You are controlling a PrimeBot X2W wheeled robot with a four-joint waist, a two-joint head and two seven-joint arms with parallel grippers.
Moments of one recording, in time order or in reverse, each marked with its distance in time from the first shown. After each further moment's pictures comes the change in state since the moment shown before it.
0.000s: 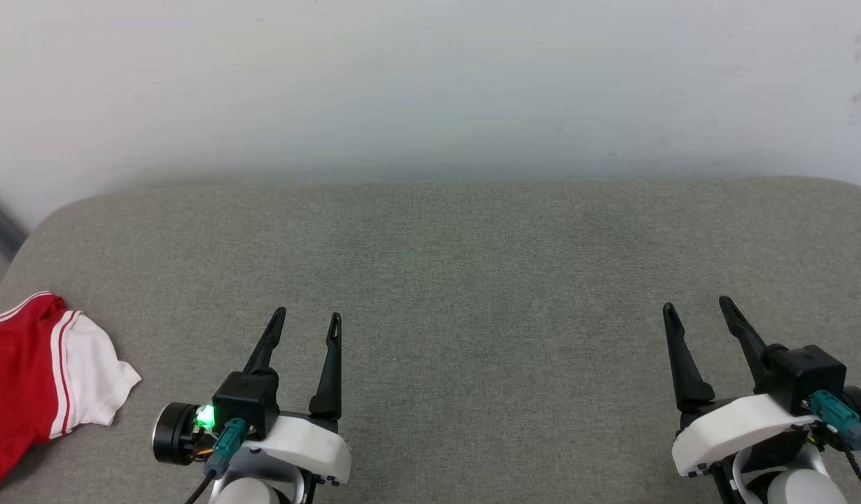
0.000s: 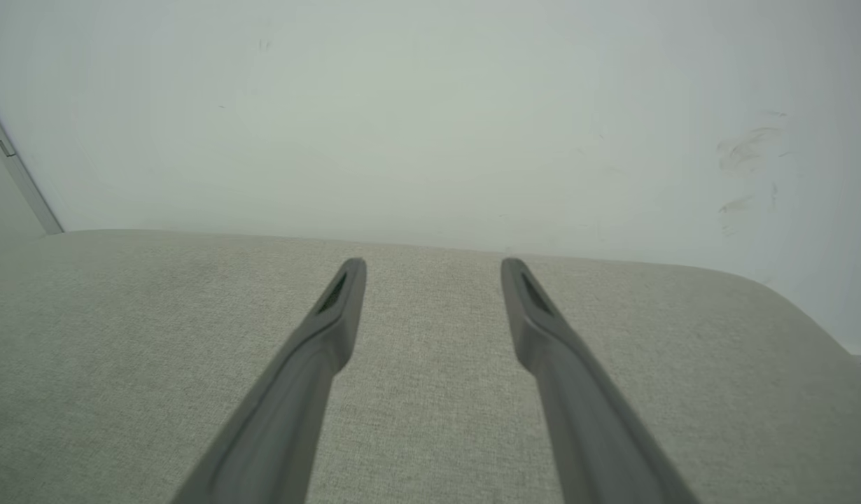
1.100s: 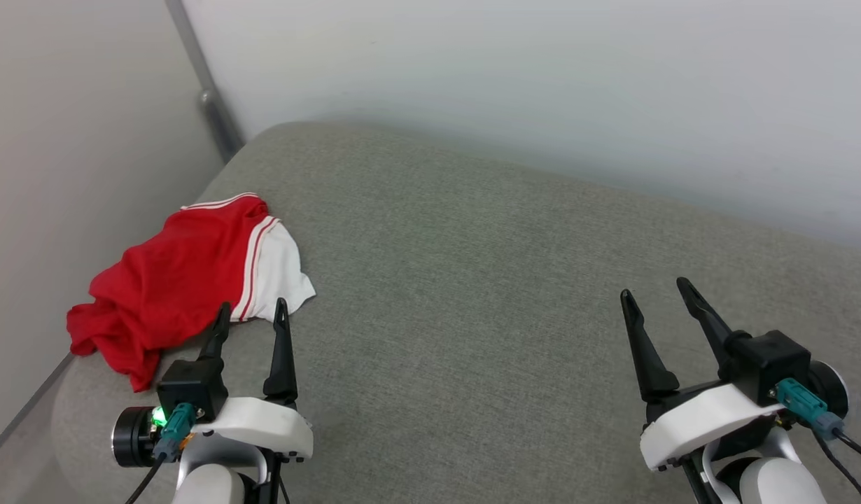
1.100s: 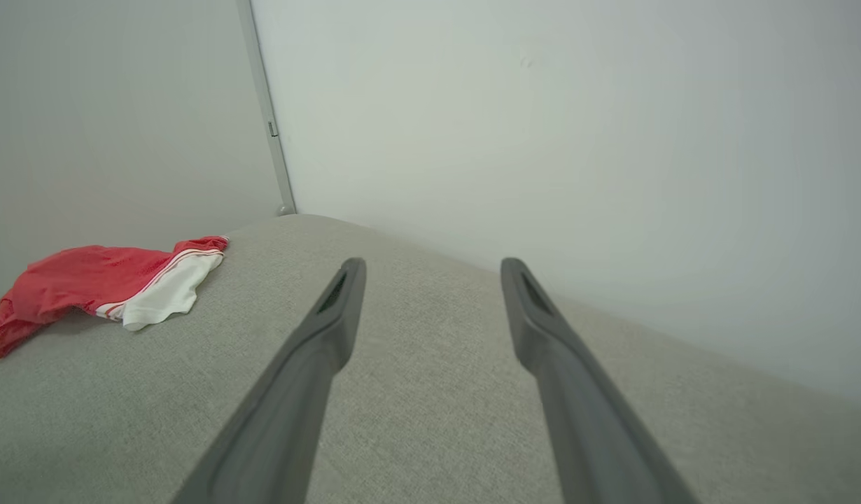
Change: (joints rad) left arm -0.038 -0.004 0.115 0.055 -0.063 0.016 0.000; right arm -0.021 0.001 0.096 -0.057 0.007 0.000 0.028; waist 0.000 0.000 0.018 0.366
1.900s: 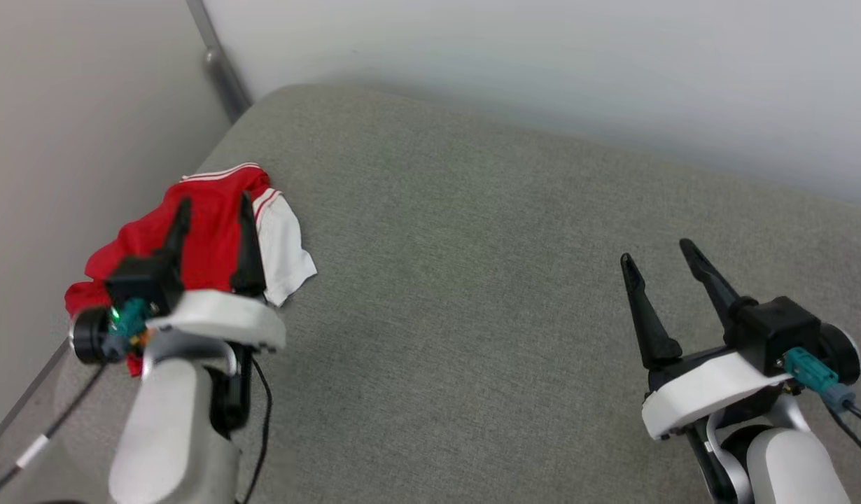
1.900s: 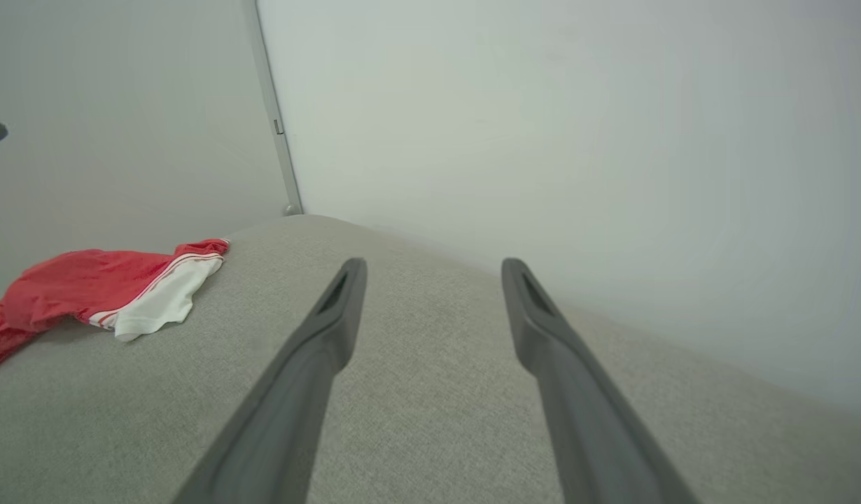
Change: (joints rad) left arm -0.223 0.023 0.049 0.046 -0.025 -0.006 0.025; right arm -0.056 0.000 0.011 -0.058 -0.021 0.000 0.045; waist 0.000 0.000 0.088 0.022
